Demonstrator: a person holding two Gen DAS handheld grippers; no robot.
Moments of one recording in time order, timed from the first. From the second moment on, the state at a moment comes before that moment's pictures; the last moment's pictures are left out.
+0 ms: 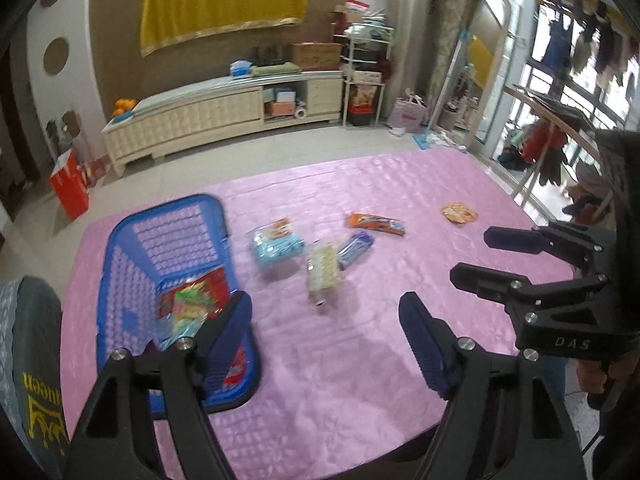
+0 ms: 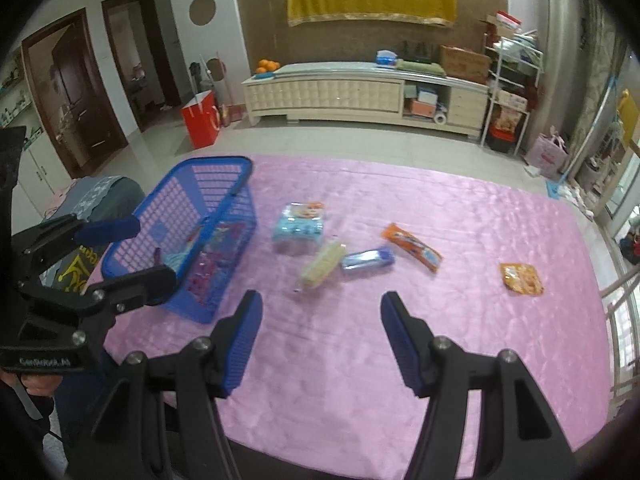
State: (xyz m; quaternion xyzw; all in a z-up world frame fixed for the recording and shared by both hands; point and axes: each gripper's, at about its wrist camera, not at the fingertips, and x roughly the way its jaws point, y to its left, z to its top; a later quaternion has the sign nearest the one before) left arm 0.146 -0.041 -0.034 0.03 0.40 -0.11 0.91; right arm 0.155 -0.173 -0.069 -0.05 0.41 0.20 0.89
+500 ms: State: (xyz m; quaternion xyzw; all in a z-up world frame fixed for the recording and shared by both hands) left arm 0.208 -0.098 -0.085 0.04 0.46 -0.12 0.88; right arm 0.195 -0.236 -0.113 -0.02 0.45 0.19 0.87
